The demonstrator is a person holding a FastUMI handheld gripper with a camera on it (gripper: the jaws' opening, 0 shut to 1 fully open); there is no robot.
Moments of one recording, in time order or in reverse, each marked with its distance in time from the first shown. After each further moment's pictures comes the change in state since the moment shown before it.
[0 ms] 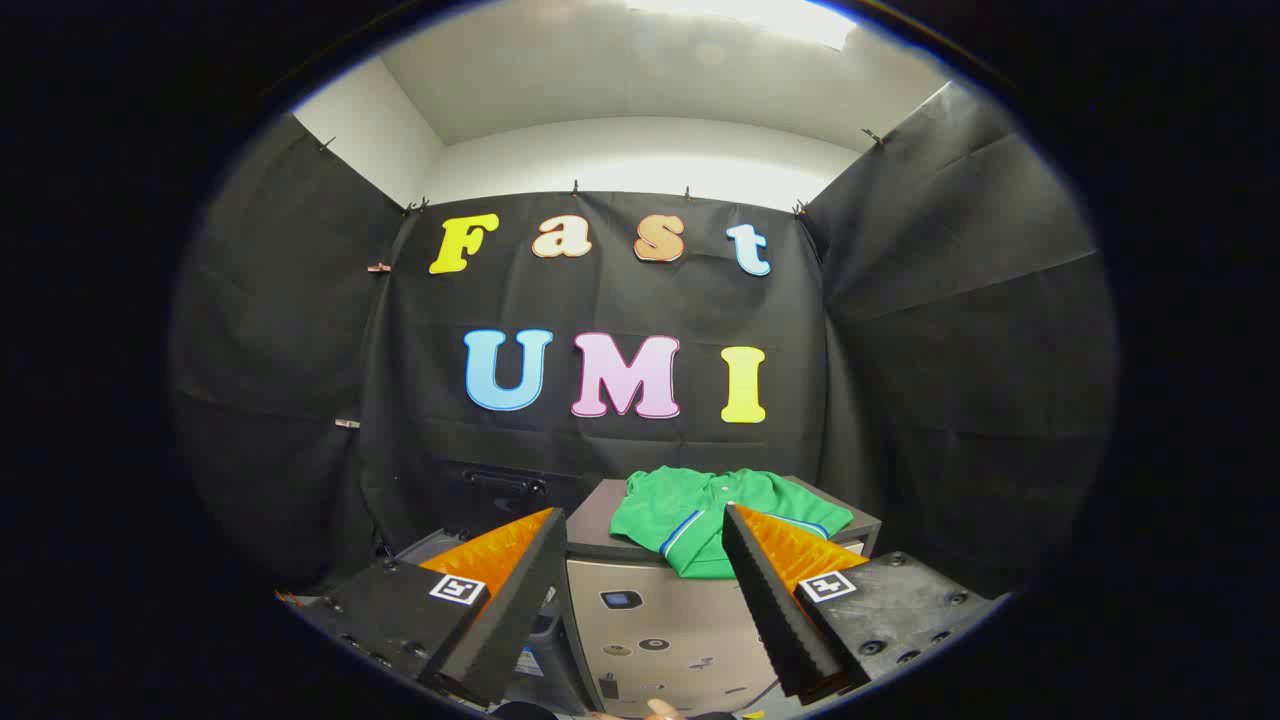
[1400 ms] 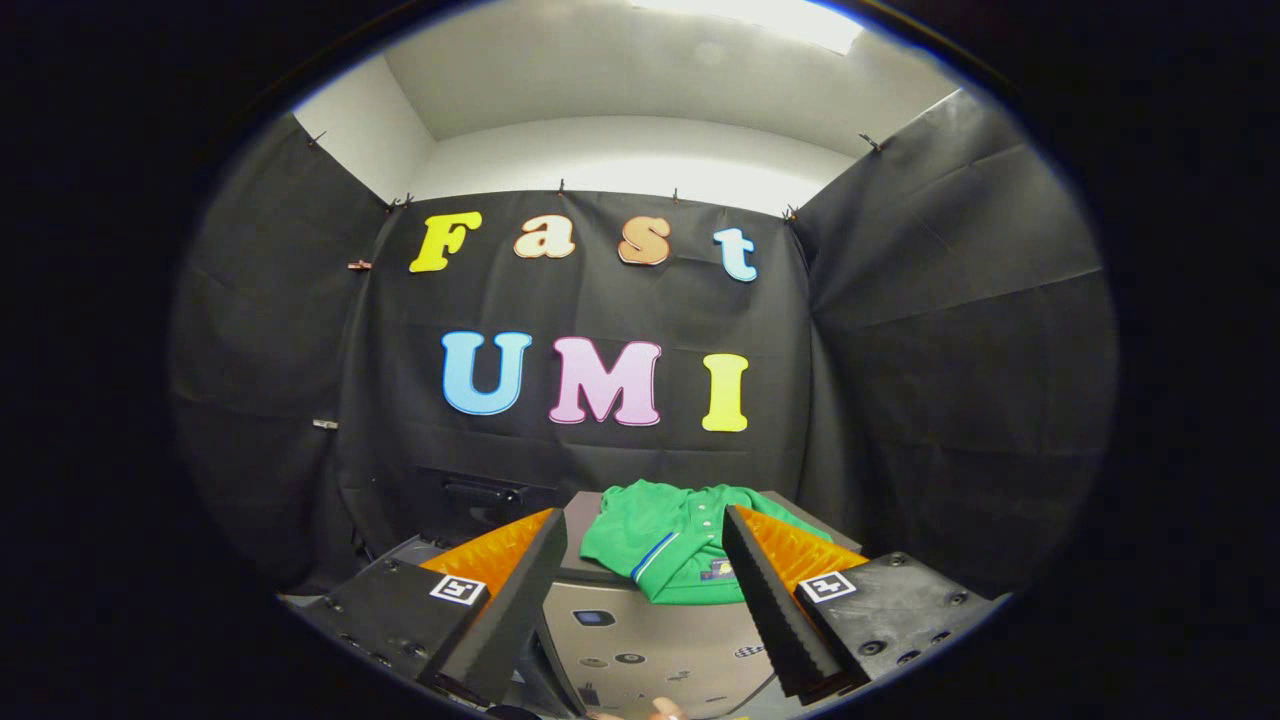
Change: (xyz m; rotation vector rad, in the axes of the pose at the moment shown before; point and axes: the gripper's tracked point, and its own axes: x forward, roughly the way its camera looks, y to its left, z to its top) arm 0.042 -0.024 0.041 -0.016 0.004 -0.049
